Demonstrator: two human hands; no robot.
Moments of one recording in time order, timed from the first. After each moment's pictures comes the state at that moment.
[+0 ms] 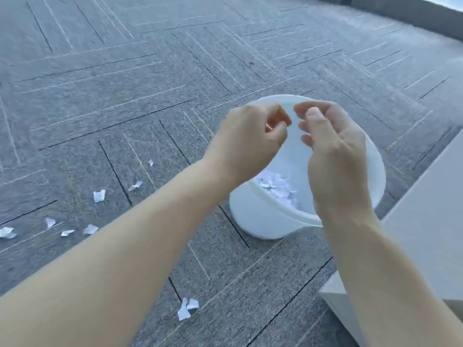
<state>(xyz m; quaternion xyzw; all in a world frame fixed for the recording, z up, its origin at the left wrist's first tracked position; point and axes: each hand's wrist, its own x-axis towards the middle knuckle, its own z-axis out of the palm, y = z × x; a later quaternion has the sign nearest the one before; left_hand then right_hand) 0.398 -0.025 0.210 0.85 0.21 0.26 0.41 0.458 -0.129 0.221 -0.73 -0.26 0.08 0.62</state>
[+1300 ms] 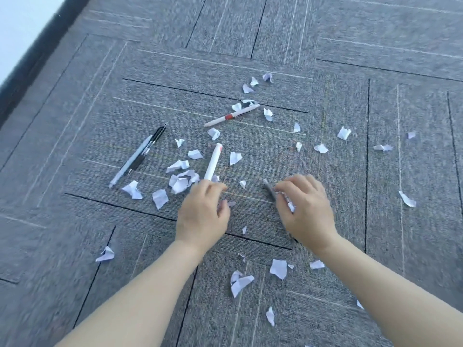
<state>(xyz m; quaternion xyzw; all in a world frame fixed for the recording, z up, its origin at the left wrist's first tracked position) -0.051 -0.053 -0.036 0.68 0.70 0.16 0.16 0.165 -0.016 -0.038 -0.52 -0.81 0.14 0.22</state>
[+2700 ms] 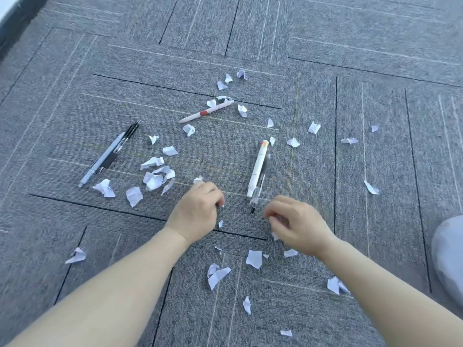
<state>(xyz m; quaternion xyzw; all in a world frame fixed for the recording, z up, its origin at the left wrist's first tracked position) -0.037 -0.041 -0.055 0.79 0.56 0.15 0.19 0.217 -0.040 -0.036 -0.49 -0.81 0.31 0.06</state>
